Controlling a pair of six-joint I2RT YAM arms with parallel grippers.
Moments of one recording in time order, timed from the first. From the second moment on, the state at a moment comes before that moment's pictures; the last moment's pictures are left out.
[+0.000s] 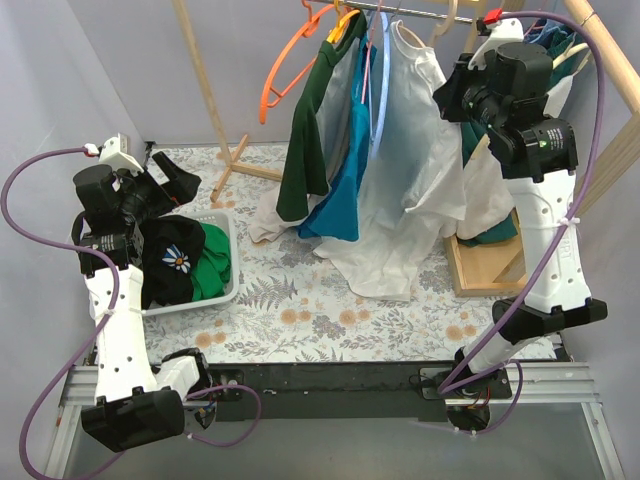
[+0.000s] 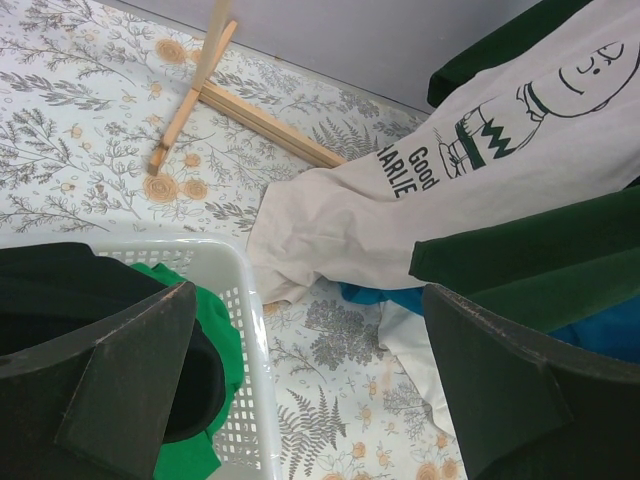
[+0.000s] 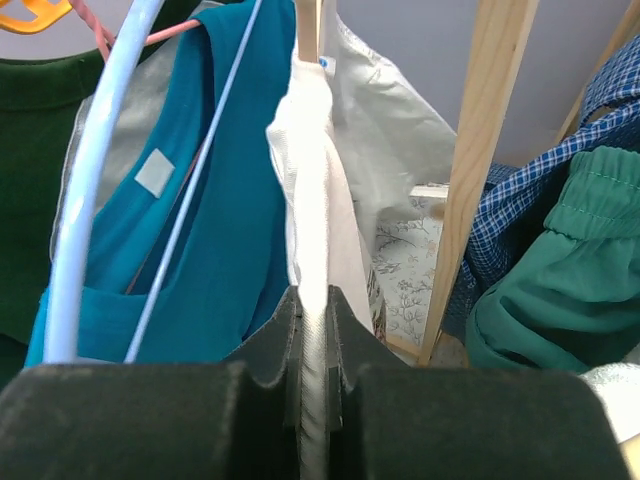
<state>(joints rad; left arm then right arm) 0.25 1.02 1.24 -0.54 0.43 -0.37 0.30 1.59 2.26 -0.89 0.03 0.19</state>
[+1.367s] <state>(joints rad) 0.05 0.89 1.15 -0.49 0.53 -0.33 0.30 0.84 1.46 -0.77 -0.08 0.09</state>
